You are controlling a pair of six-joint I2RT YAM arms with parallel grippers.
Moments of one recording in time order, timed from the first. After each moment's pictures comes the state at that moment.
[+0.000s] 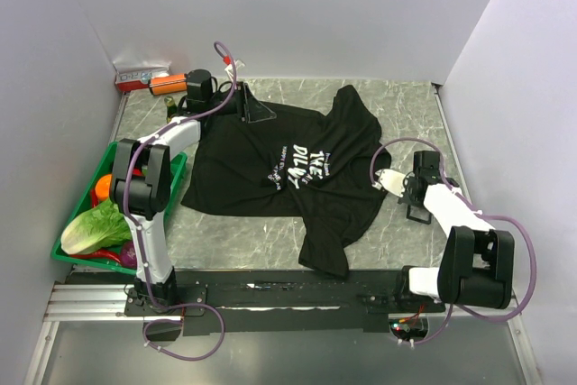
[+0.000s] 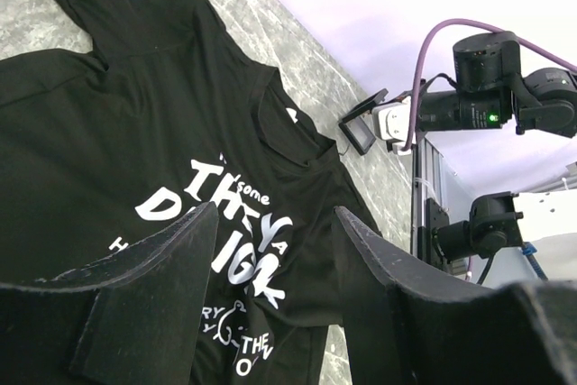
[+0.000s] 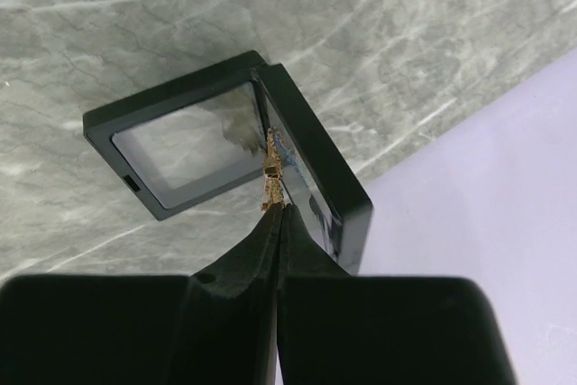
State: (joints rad) left arm -0.21 2.00 1.44 0.40 1.10 -0.53; right arm -0.13 1.27 0.66 -0.50 0.18 -1.34
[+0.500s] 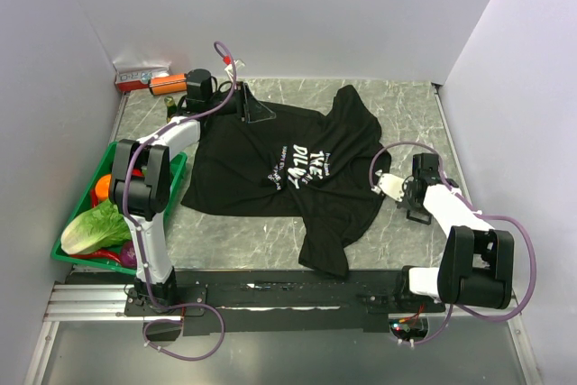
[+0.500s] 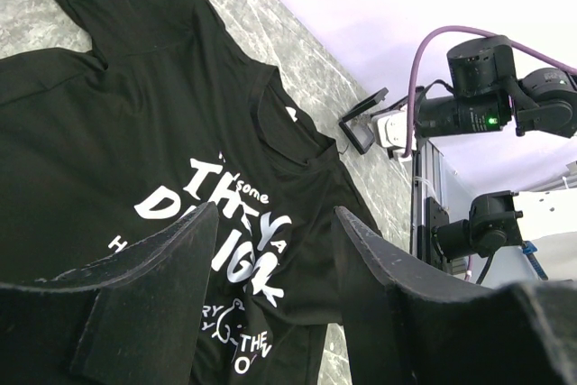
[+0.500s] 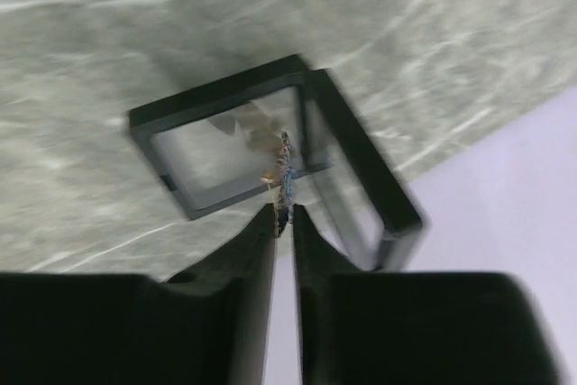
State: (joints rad) left arm -0.21 1.99 1.44 0.37 1.10 -0.51; right arm -0.13 1.28 0.65 -0.54 0.17 -1.33
